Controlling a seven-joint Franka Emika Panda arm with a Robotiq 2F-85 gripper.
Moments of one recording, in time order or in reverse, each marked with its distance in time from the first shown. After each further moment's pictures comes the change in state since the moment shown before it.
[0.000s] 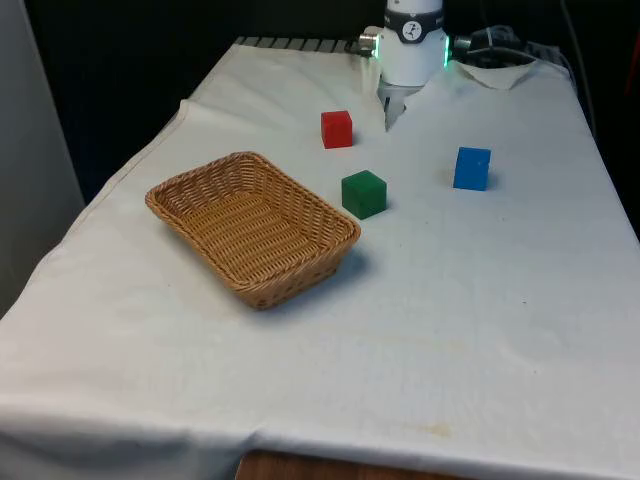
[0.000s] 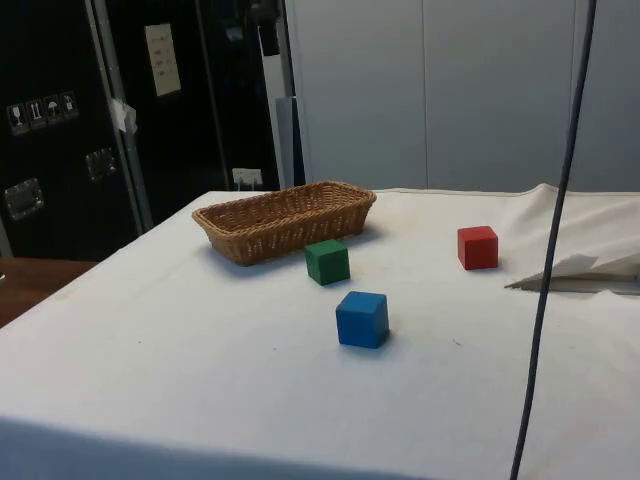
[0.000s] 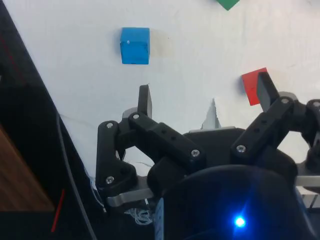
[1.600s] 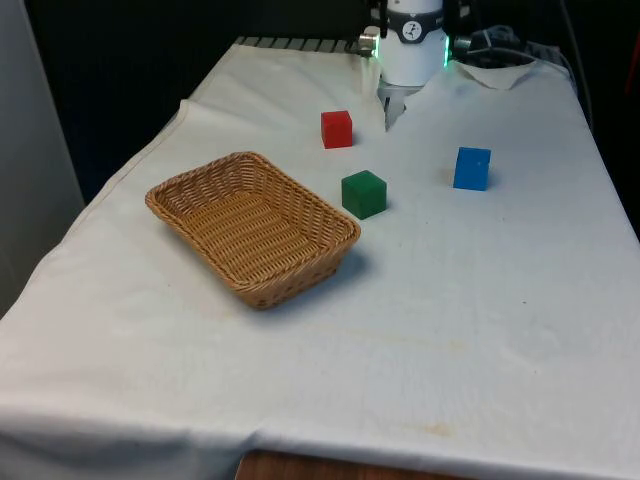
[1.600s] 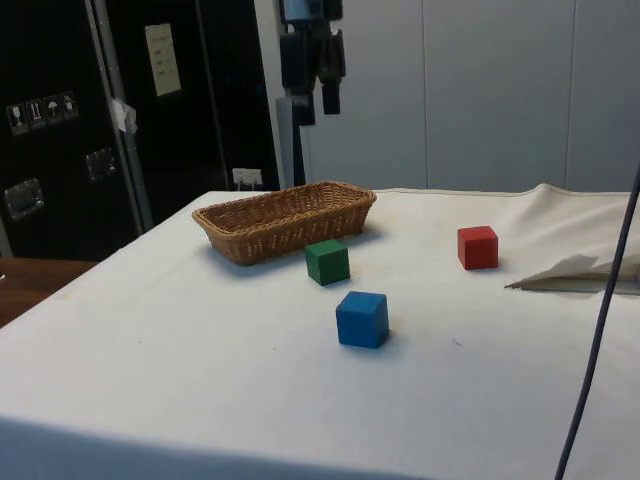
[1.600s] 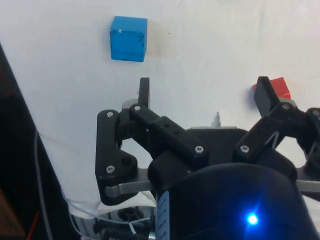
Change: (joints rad) arm 0.000 -0.237 0.032 -0.486 -0.070 0.355 0.123
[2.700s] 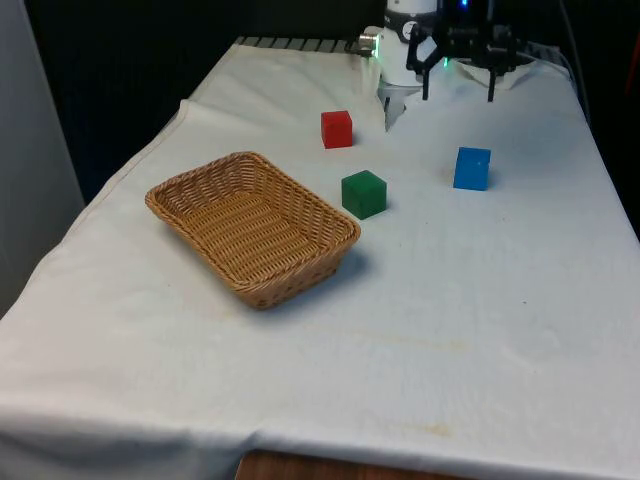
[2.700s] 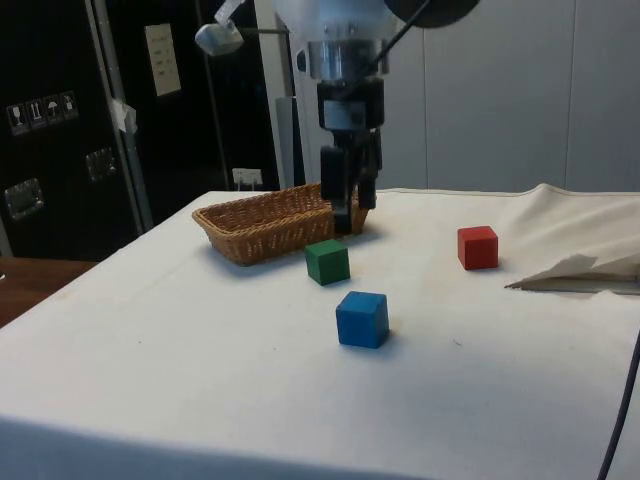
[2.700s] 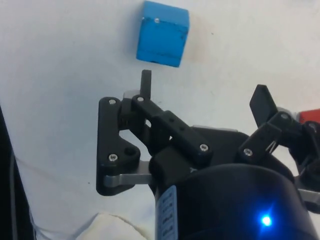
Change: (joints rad) arm 0.000 0.069 0.158 -0.284 0.012 0.370 0.156
